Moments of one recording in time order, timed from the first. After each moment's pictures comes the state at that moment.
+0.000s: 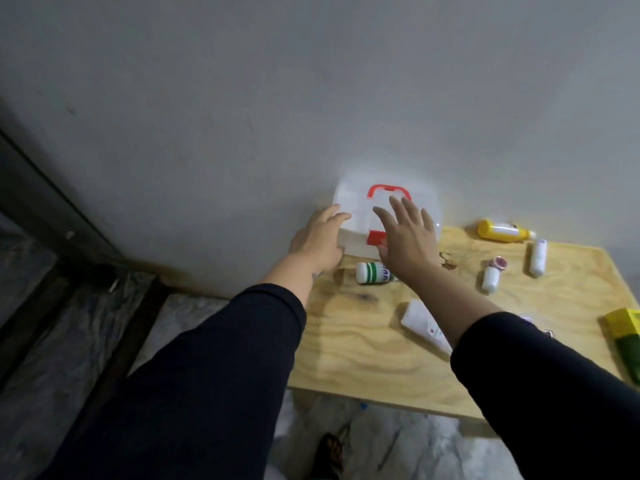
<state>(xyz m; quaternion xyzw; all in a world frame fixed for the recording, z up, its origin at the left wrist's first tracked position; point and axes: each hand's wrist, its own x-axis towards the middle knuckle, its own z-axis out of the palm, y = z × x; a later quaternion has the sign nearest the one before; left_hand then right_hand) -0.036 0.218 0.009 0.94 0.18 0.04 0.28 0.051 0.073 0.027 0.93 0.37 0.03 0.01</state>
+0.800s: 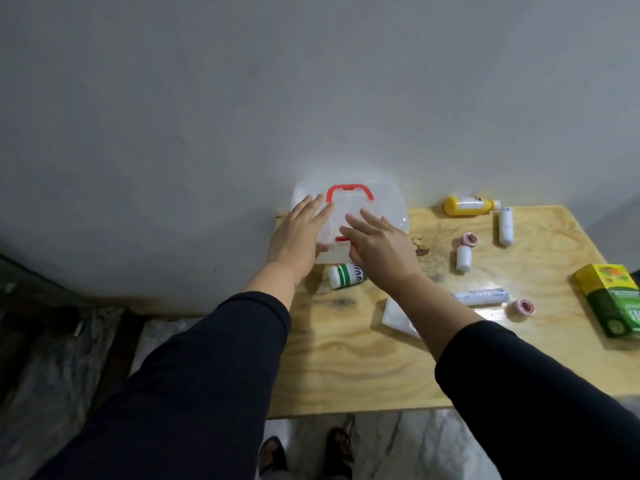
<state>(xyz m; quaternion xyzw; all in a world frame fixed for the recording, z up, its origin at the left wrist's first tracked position) 0.010 0.217 -0.010 0.98 0.09 0.09 0.17 0.065 0.056 0.001 0.89 0.43 0.13 -0.07</state>
